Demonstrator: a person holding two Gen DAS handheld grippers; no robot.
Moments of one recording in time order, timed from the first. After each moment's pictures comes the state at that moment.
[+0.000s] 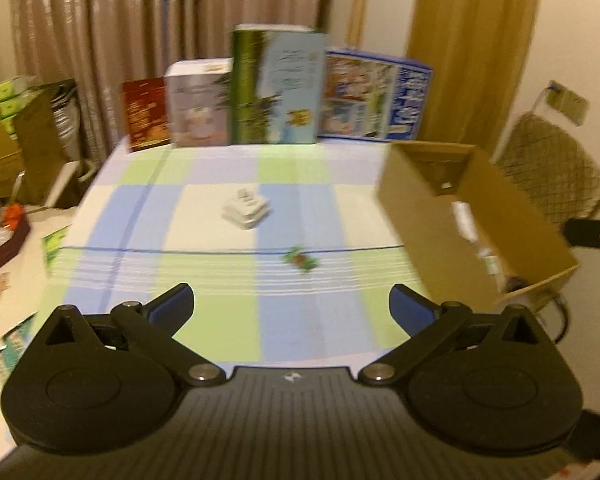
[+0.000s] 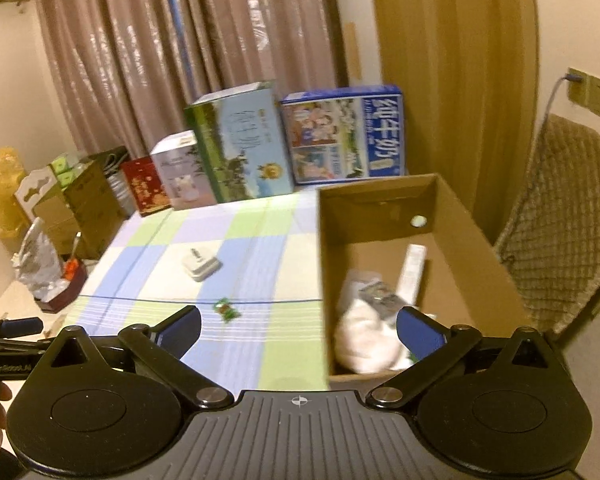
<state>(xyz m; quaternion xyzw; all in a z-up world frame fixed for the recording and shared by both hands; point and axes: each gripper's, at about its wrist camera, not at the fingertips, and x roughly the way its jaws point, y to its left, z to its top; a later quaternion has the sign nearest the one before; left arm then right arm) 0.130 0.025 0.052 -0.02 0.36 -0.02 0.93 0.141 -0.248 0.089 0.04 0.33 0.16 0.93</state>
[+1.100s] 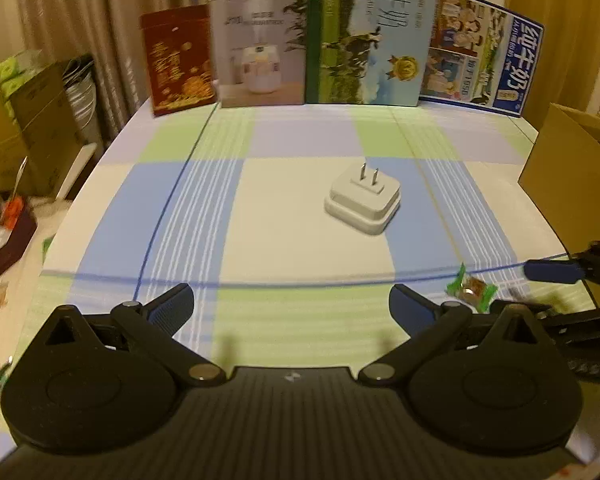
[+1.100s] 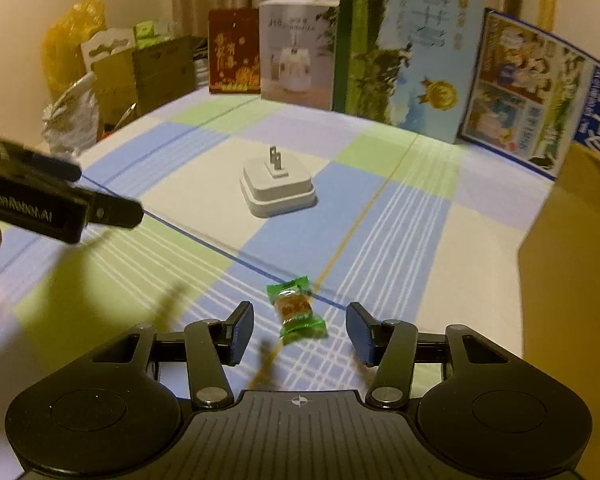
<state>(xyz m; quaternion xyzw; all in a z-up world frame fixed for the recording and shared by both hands) 0.305 0.119 -0.089 0.01 0.38 0.01 0.92 0.305 -0.076 -0.120 -0.13 0.35 0.31 0.87</state>
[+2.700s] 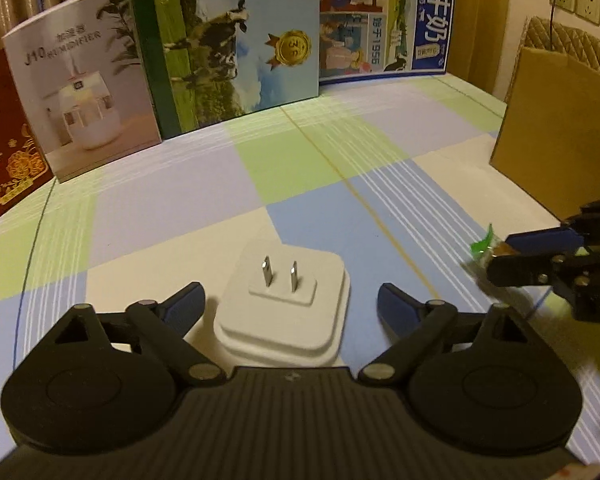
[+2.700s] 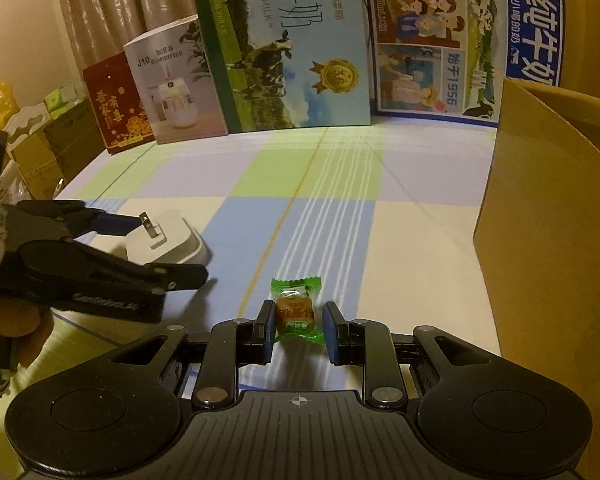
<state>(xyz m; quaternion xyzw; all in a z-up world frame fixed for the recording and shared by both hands) 0.445 0.069 -0.143 0.10 0.37 -0.17 0.91 0.381 -0.105 -0.123 -0.01 0.38 0.22 0.90</state>
